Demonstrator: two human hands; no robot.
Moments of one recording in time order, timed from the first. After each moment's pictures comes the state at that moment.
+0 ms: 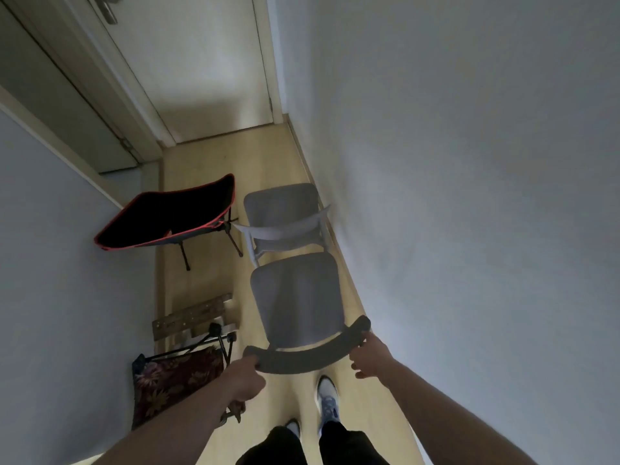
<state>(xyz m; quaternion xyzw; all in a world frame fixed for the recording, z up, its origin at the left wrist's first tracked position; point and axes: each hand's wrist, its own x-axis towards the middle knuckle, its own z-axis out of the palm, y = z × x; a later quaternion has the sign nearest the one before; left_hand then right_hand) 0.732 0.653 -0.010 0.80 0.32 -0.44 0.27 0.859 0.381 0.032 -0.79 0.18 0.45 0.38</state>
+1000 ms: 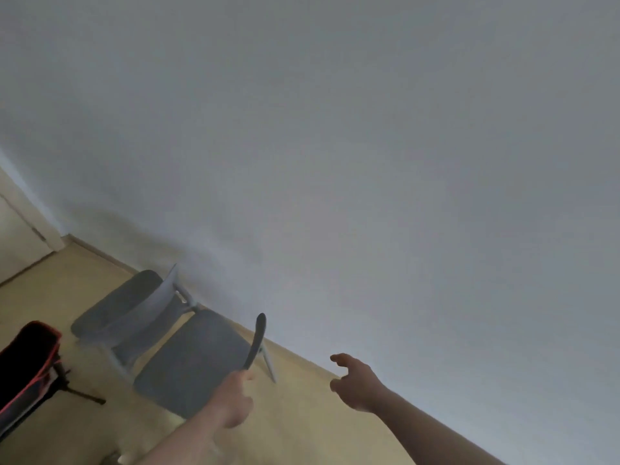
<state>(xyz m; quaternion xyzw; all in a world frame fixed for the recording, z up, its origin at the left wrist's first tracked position) 0.713 0.575 0.063 0.91 -0.14 -0.35 0.17 0.591 0.326 0.125 -0.82 0.30 0.21 0.44</state>
